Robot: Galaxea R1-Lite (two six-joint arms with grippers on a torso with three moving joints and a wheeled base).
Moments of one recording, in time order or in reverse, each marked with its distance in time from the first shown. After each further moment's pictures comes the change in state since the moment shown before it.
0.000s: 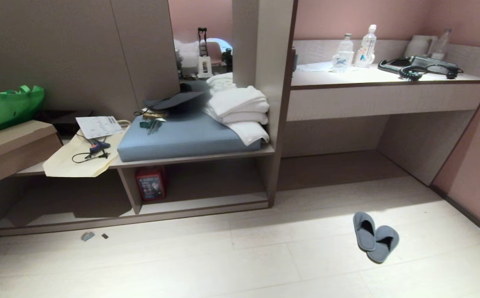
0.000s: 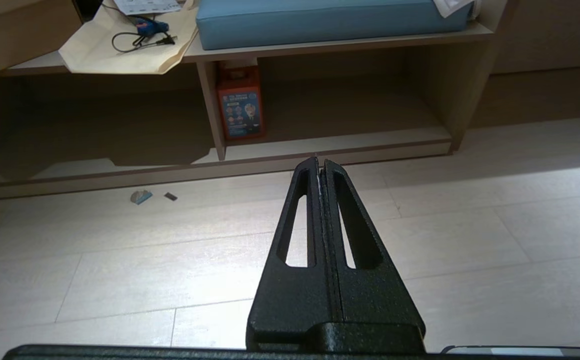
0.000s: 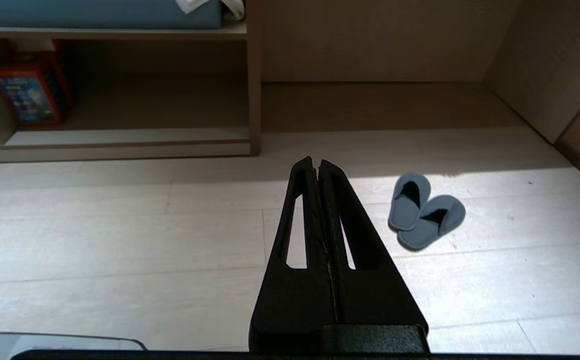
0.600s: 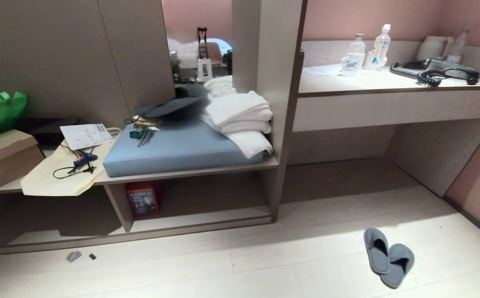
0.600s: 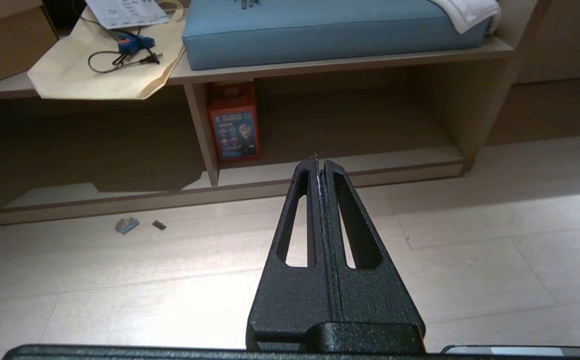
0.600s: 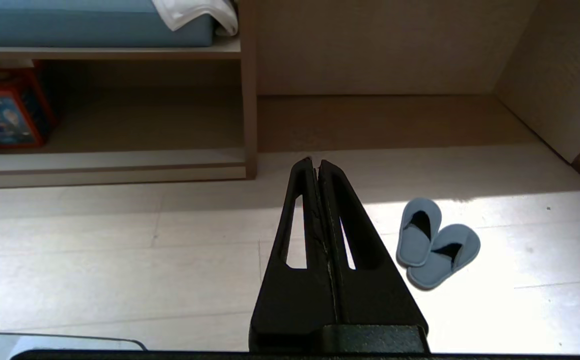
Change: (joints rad) left arm 0.000 0.000 0.000 0.000 0.000 0.000; right arm 0.000 0.000 0.000 0.000 0.000 0.000
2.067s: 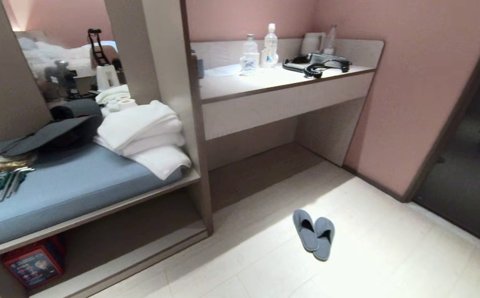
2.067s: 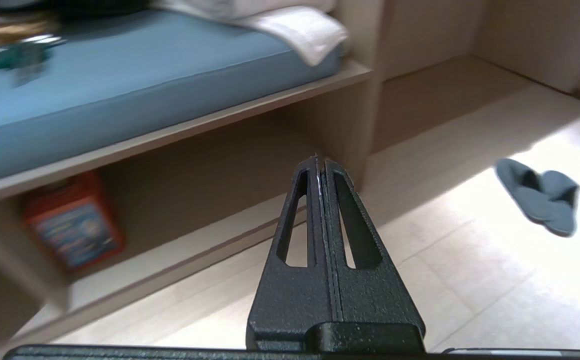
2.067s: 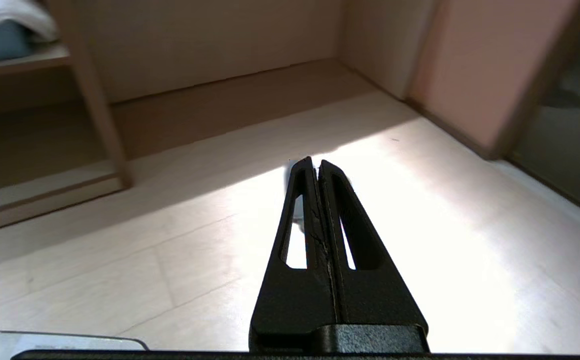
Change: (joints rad) left arm 0.000 0.000 0.002 -0.006 0.000 -0.001; right arm 0.000 0.000 0.000 0.000 0.002 0.001
